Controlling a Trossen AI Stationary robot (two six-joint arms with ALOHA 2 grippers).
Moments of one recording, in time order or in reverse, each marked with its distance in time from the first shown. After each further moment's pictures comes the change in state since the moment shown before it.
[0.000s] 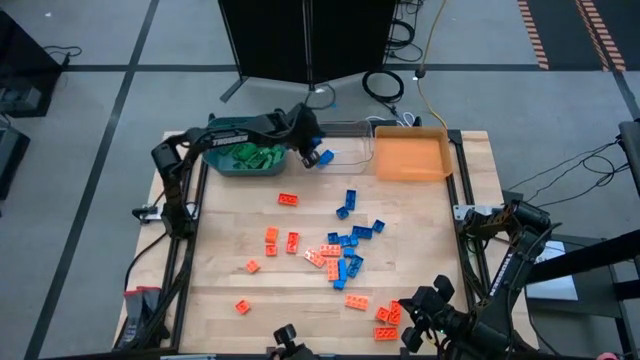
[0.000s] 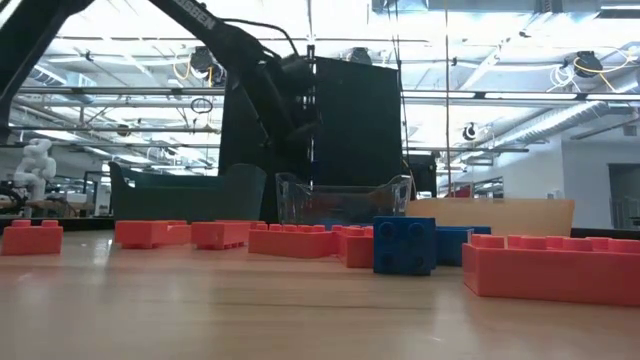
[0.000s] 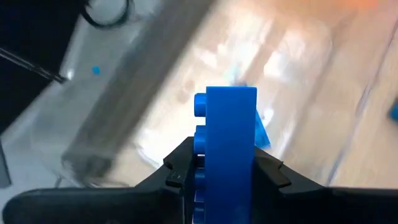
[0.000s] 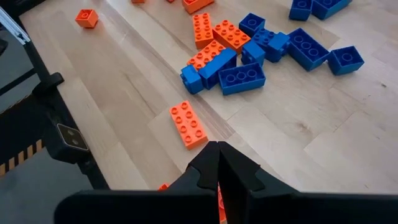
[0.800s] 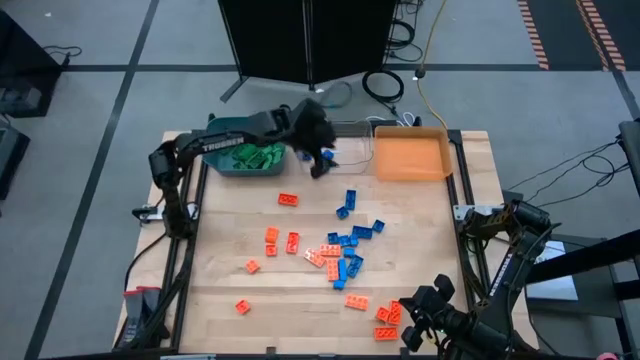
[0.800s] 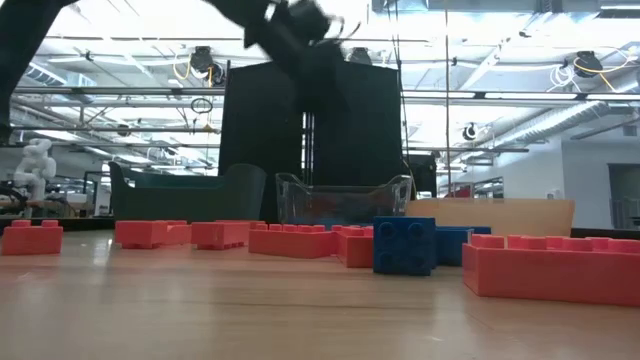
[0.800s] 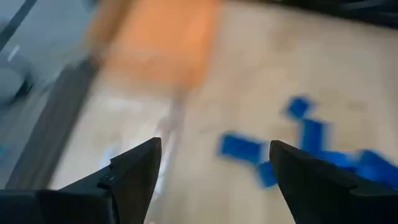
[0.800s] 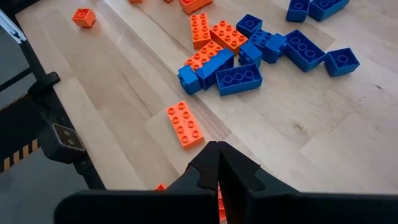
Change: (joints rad) left arm -0.149 -0.044 0.235 -0.153 0.300 0.045; right arm 0.000 0.000 0.000 -0.014 -0.001 -0.002
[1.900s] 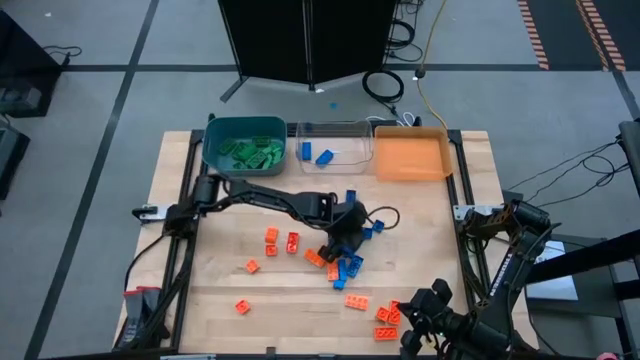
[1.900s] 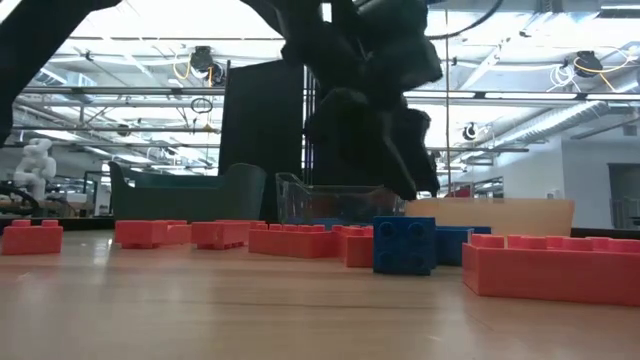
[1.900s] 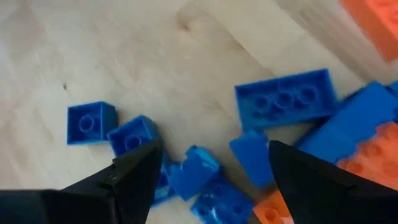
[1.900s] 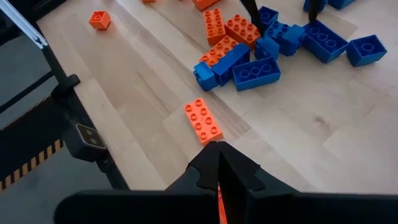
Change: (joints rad) left arm -0.440 0.338 0.019 0.152 -0.058 0.479; right arm 0.000 0.000 0.000 0.078 0.000 0.001
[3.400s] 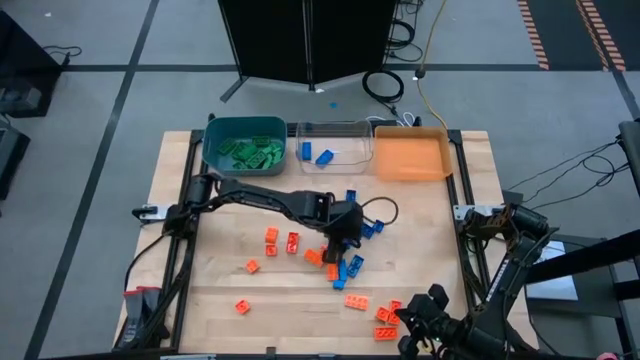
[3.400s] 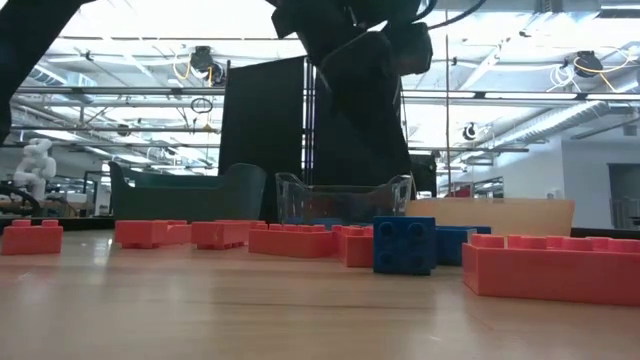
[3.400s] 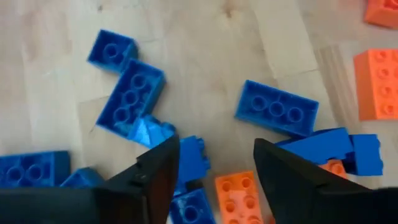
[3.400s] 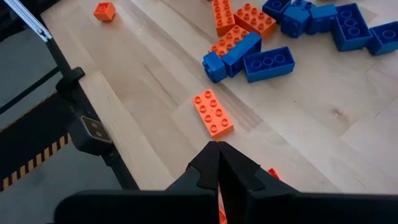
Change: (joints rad) left arm -0.032 -0.063 0.040 -0.155 -0.101 -0.485; right arm 0.002 0.039 0.000 0.056 -0.012 -0.008
